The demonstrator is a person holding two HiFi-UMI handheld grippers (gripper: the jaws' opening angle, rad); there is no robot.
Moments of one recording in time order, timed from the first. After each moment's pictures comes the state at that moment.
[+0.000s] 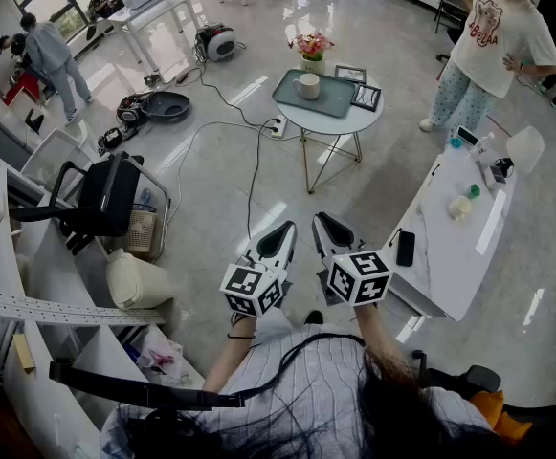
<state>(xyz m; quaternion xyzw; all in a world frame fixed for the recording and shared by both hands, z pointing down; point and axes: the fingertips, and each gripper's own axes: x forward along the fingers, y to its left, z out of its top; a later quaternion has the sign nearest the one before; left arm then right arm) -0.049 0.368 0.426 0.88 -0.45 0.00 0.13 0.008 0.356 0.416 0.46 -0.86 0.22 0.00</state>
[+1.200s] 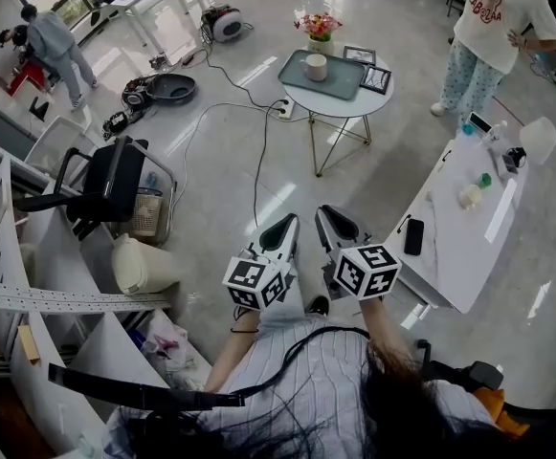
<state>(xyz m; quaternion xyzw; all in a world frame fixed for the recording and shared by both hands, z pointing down) -0.050 0.366 0.450 0.87 -0.46 0.02 0.15 0.009 0.354 0.436 0.43 -0.86 0.26 -0.02</state>
